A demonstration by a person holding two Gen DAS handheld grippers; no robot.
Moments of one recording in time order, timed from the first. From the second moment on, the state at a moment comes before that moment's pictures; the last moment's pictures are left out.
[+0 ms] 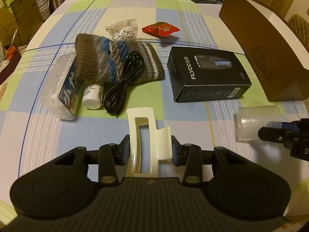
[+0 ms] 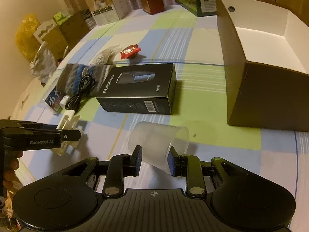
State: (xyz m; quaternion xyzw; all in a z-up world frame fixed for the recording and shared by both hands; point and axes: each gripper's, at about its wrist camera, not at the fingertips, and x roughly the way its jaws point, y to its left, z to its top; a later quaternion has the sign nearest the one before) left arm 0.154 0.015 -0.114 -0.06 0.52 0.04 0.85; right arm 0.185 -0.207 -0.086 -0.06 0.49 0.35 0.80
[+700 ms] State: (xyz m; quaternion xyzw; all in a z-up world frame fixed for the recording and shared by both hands) left arm 0.148 0.009 -0.103 -0.07 0.51 0.06 0.85; right arm 0.187 -0.174 -0.114 -0.26 0.43 0.46 0.73
